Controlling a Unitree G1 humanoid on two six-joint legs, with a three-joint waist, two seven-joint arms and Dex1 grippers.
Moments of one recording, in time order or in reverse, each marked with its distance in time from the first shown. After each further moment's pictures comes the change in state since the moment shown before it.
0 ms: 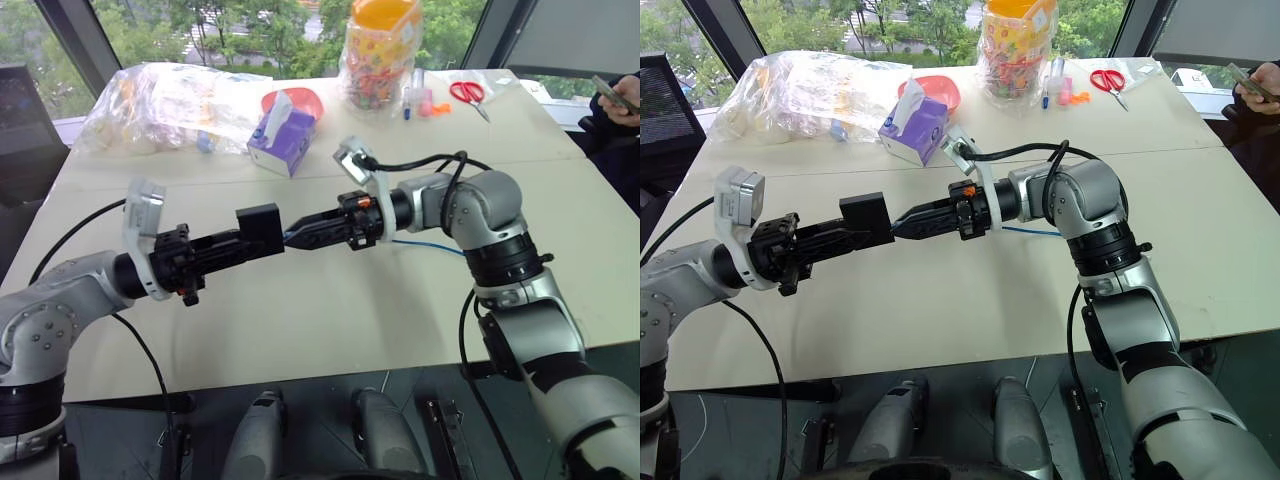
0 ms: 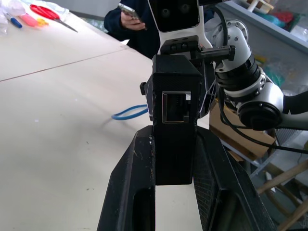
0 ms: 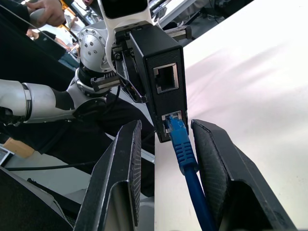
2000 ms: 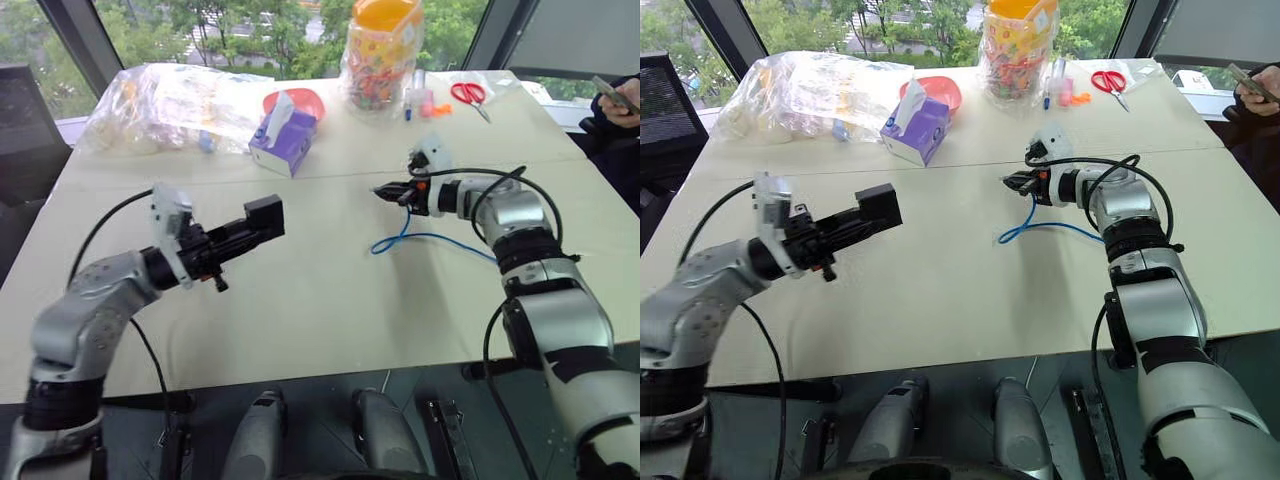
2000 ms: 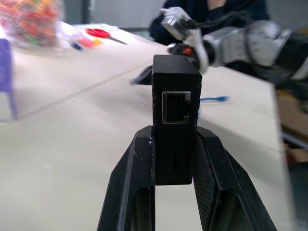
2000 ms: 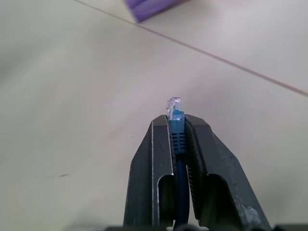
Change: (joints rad) left arm -0.044 -0.187 -0.169 0.114 0.454 -0.399 0.092; right arm -0.050 -0.088 -0.087 0.733 -0.504 -0.785 -0.390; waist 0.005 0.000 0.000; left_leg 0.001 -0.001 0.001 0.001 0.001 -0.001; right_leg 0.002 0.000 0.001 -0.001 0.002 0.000
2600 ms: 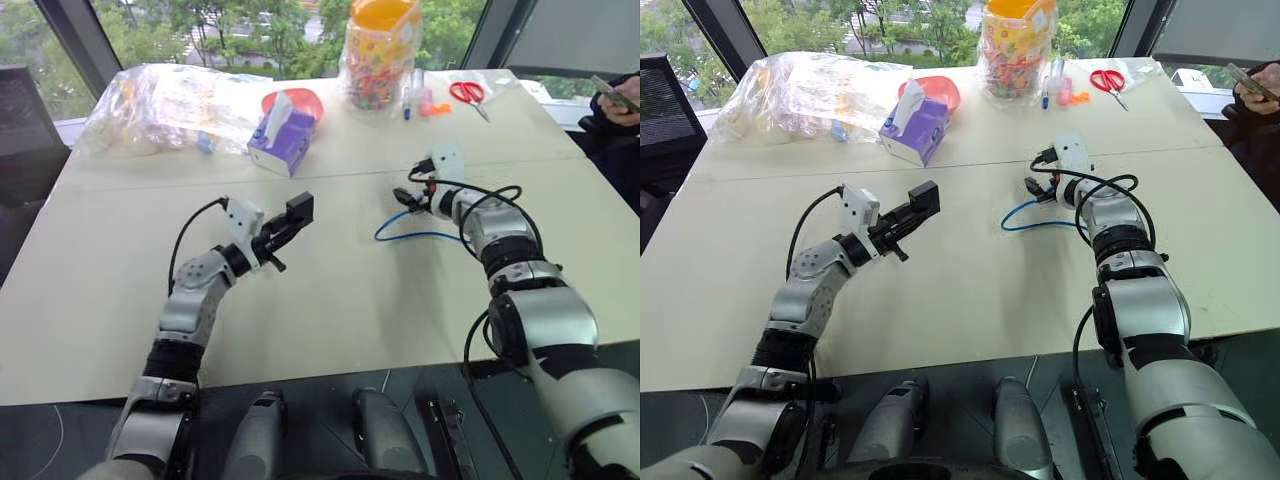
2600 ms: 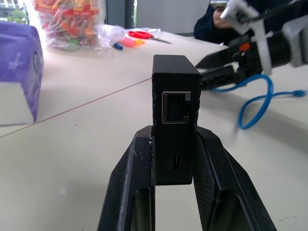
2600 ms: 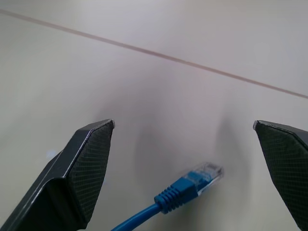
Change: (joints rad) left arm -0.167 -0.316 -0.161 0.537 0.374 -0.445 0.072; right arm -0.025 0.057 -0.150 0.183 -0.113 -0.132 -0.438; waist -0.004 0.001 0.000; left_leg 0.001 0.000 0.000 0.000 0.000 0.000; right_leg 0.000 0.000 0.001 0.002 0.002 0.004
